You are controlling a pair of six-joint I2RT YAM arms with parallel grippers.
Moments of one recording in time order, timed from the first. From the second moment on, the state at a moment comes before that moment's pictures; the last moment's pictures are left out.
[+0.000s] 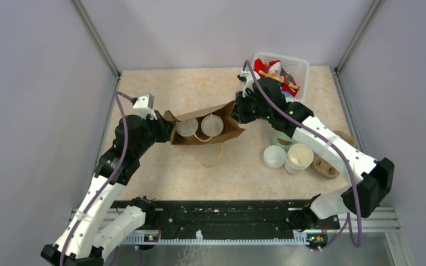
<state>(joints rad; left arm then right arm) -0.40 0.77 0.94 -0.47 -0.02 -0.38 0.72 1.42 1.41 -0.53 -0.07 0.31</state>
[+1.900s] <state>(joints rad) -0.40 0.84 1.24 -0.88 -0.09 -0.58 0.69 1.75 2.34 -1.21 0.14 0.42</state>
